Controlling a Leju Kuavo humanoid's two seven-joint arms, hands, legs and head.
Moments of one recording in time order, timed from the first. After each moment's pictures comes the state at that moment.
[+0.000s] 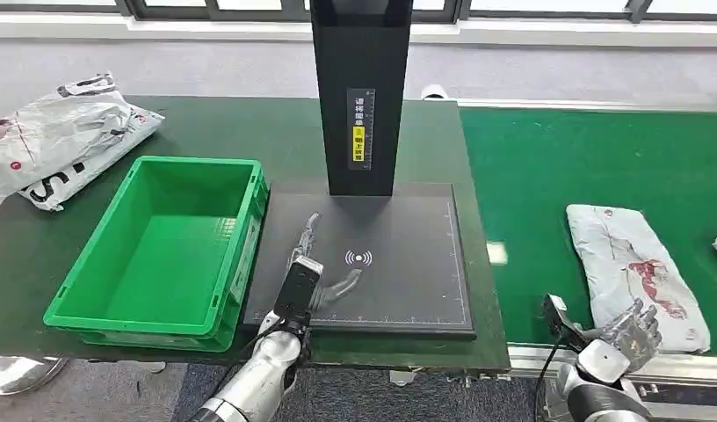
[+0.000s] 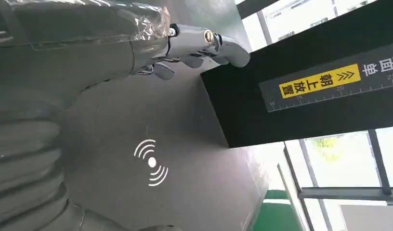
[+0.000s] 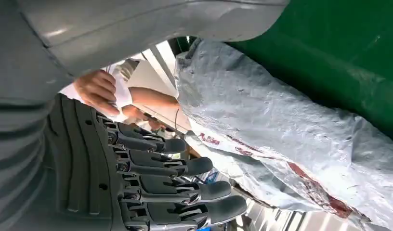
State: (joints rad) left arm -0.42 -0.32 -0.27 -0.67 -0.12 0.39 -0.63; right arm -0.39 -0.15 -0.29 -0.35 1.55 -0.34 0.60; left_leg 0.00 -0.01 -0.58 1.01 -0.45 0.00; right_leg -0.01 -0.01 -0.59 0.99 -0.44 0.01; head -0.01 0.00
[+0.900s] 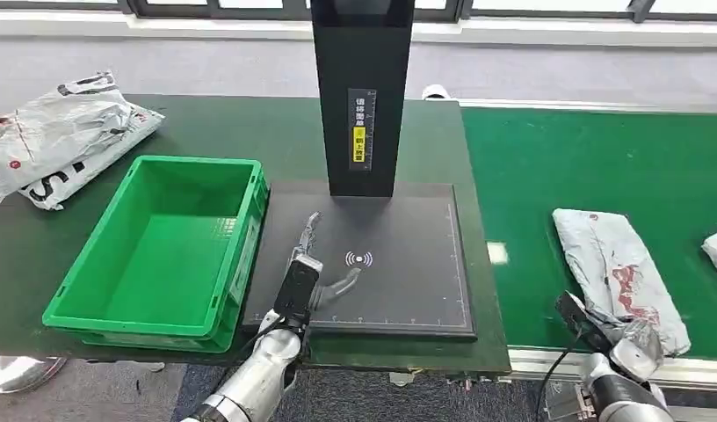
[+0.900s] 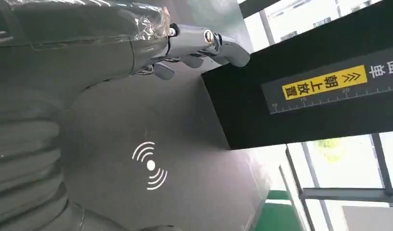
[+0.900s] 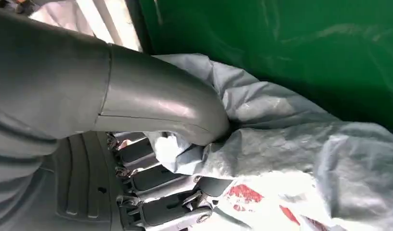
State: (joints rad) left arm -0.44 -0.32 -0.27 -0.64 -0.11 0.40 -0.64; right arm -0.42 -0.15 -0.51 -0.32 1.42 -0.23 0.35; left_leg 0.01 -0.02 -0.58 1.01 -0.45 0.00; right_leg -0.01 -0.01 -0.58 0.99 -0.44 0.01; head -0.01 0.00
